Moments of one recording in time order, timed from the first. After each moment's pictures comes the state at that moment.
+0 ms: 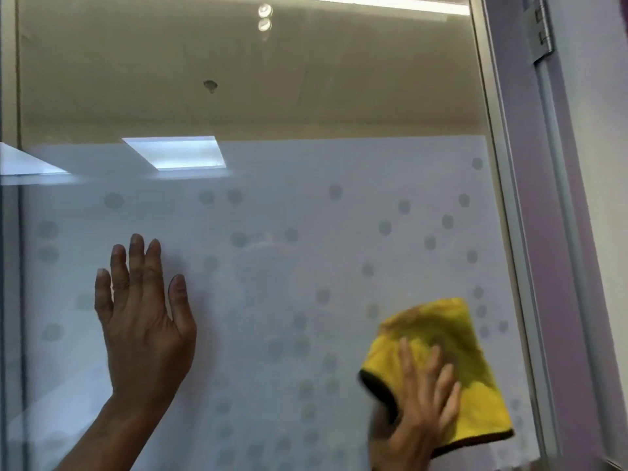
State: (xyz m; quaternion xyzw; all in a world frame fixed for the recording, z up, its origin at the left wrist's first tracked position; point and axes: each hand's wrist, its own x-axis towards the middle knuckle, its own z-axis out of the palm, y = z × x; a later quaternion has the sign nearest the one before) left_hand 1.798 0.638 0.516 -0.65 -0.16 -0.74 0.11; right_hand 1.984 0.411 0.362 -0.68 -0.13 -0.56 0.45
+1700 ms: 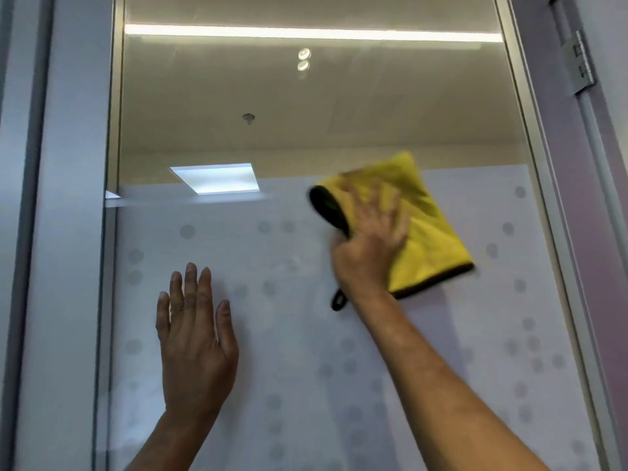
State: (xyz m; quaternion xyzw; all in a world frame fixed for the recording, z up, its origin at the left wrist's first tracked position) left_hand 1.780 0.652 0.518 -0.66 -0.16 -0.72 0.11; right_hand 1.900 0.461 0.633 -0.62 -0.29 -0.52 0.51
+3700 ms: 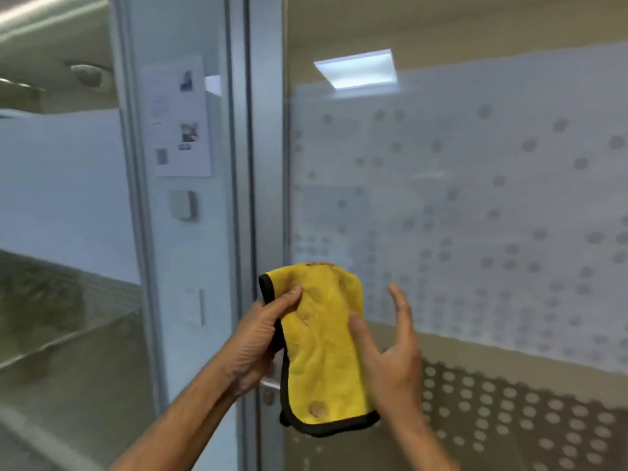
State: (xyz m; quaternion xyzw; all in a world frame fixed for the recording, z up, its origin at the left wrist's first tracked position) left_hand 1.540 0.408 0.388 -0.54 -0.25 -0.44 -0.67; right_hand 1.743 0.325 0.321 -0.54 -0.43 0.03 0.72
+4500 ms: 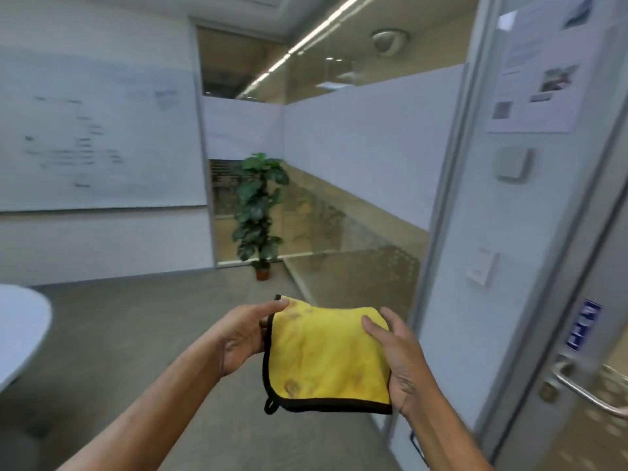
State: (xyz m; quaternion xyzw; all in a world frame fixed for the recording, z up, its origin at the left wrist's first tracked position) left_hand 1.053 0.305 0.289 -0.30 -0.56 -0.54 -0.55; right_hand 1.295 0.379 0.261 -0.39 -0.44 0.65 0.48
